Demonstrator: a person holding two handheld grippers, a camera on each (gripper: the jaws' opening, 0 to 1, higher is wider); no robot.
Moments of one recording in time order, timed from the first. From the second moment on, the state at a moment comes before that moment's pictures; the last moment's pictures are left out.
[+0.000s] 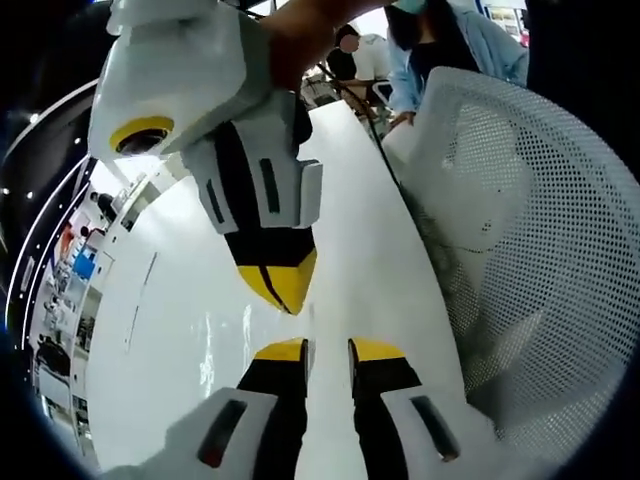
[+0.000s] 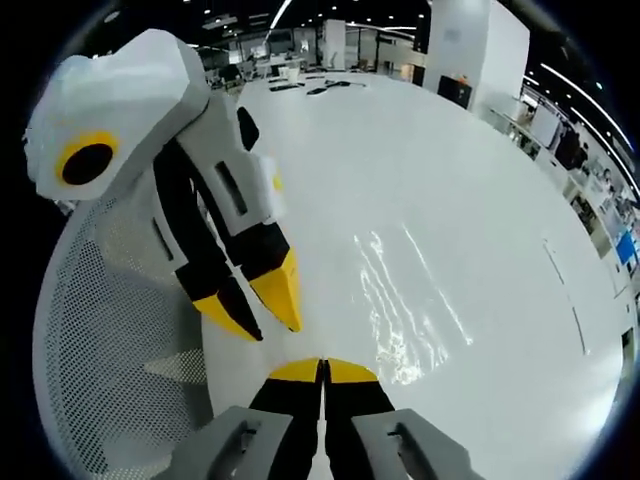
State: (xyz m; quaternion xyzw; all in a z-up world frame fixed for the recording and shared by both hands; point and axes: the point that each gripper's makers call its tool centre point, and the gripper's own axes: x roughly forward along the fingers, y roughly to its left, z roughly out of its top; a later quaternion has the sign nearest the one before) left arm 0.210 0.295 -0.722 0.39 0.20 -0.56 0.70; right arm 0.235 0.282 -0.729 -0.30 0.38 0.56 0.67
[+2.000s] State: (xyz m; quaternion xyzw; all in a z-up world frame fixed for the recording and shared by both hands) left arm 0.247 0.296 -0.678 0.41 0.17 -0.50 0.74; right arm 0.302 0.292 -0.611 -0.30 0.22 0.46 0.81
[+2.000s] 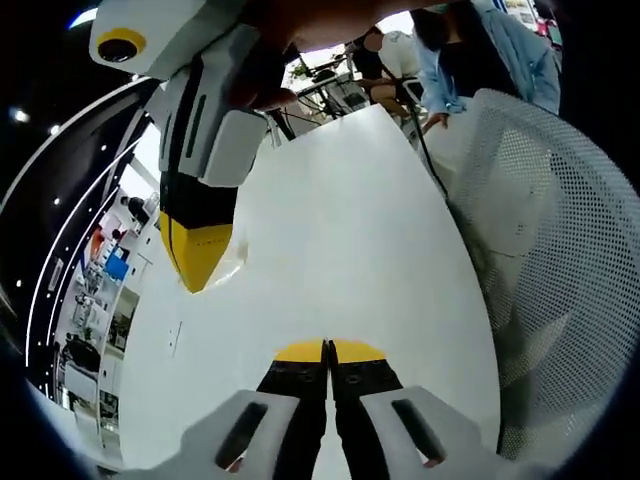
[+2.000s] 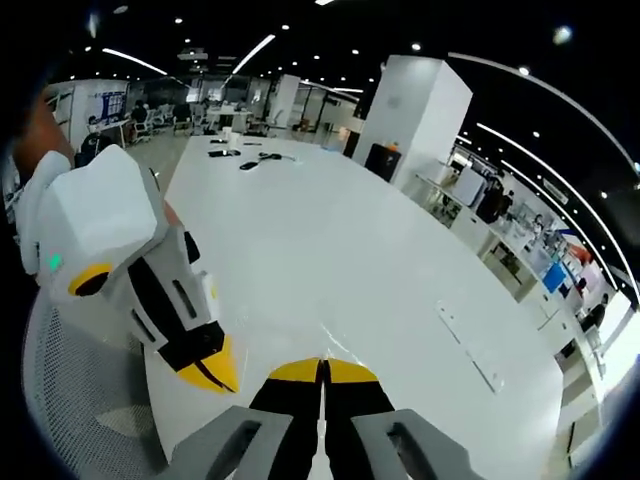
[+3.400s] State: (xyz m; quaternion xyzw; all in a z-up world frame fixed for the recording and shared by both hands) left arm 0.253 0.323 -0.696 0.33 0.23 -0.45 0.80; right arm 0.298 0.273 -0.681 -0.32 0.28 0.42 0.80
